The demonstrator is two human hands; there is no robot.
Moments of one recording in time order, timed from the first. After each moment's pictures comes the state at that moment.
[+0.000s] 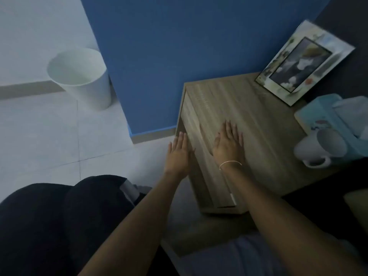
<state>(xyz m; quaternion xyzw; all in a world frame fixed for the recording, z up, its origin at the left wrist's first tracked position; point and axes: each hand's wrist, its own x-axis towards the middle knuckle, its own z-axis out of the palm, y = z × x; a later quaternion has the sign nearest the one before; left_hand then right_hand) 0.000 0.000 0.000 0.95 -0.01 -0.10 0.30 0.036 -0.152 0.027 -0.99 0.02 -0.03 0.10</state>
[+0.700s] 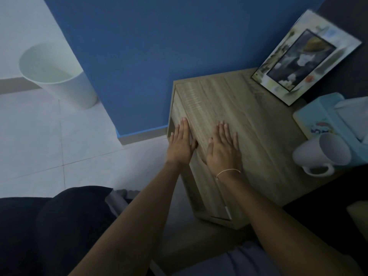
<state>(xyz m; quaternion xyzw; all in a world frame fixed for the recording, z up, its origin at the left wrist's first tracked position) 0.063 -0.028 -0.008 0.92 -0.02 -0.09 0.37 0.045 -0.161 0.023 -1.00 -0.03 -0.01 0.07</state>
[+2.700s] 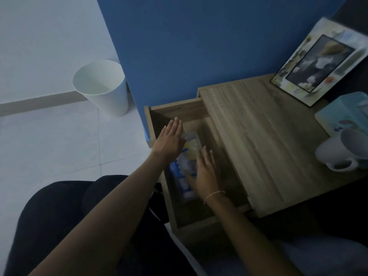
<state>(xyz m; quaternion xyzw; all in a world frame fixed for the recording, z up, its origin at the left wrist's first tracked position) 0.036 0.086 0.035 0.98 -0.08 -0.11 0.14 -0.036 -0.065 -0.001 -0.97 -0.07 0.09 0.22</state>
